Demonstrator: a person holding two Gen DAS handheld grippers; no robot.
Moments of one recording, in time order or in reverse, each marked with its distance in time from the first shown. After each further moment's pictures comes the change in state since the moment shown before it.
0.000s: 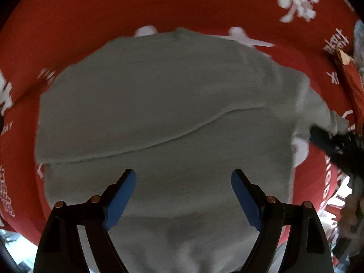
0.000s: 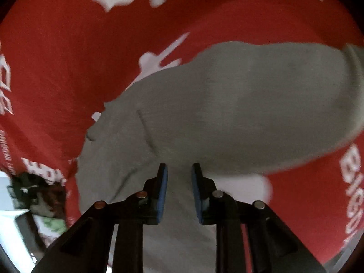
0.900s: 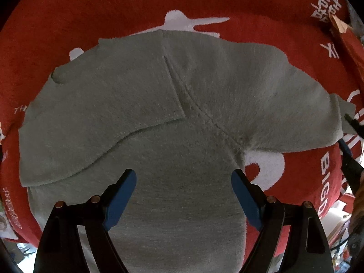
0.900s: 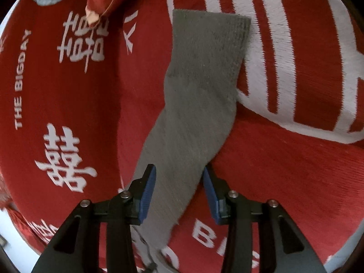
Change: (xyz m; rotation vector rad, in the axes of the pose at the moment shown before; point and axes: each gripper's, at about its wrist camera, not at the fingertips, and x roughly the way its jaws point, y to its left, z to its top) left arm 0.046 -0.114 0.029 0.102 0.072 0.089; right arm -0.078 -0.216 0.020 0.712 -0.373 0.259
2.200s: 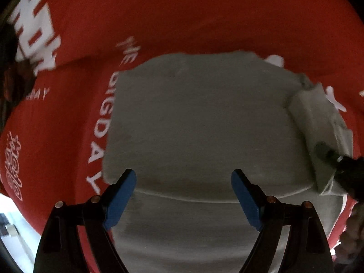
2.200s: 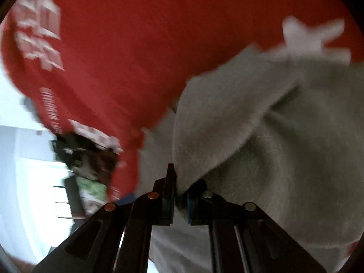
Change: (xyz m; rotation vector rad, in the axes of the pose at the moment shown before) left arm -0.005 0.306 -0.062 -0.434 -0.079 0.014; right arm 0.222 0.184 -0.341 -0.855 0.706 -0.053
